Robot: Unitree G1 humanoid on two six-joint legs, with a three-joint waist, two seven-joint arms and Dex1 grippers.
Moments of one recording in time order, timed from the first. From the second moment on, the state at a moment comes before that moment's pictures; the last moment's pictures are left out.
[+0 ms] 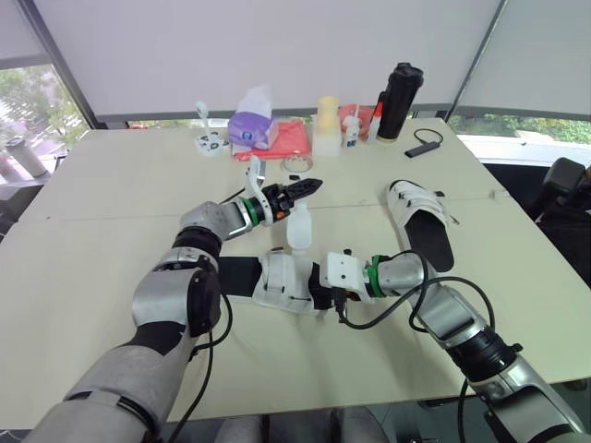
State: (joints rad) left arm -1.22 0.17 0.35 1.20 -0.47 0.67 -0.87; right arm -0.50 -0.55 0.43 -0.06 -0.07 0.28 1.02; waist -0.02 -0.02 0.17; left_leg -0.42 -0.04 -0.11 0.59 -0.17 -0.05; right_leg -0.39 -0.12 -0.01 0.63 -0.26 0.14
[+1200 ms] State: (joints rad) left arm -0.46 0.47 -0.19 0.02 -0.25 -0.25 -1.44; right arm -0.49 -0.57 0.43 -0.07 -0.07 0.27 1.03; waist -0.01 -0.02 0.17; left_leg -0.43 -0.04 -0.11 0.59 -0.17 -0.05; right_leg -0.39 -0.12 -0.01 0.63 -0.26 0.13
